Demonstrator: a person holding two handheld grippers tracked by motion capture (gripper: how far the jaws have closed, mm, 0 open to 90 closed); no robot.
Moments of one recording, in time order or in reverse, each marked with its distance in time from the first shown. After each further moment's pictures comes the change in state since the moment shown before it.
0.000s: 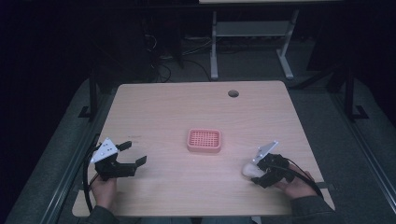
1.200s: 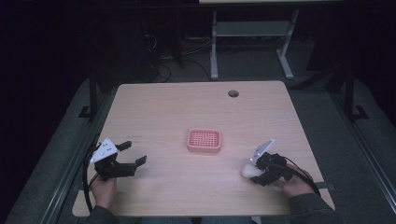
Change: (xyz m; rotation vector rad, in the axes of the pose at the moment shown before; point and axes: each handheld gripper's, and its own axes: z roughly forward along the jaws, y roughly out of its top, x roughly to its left) left arm 0.001 0.000 -0.001 0.002 0.000 -0.001; right arm -0.001 0.008 0.000 0.025 0.039 -0.016
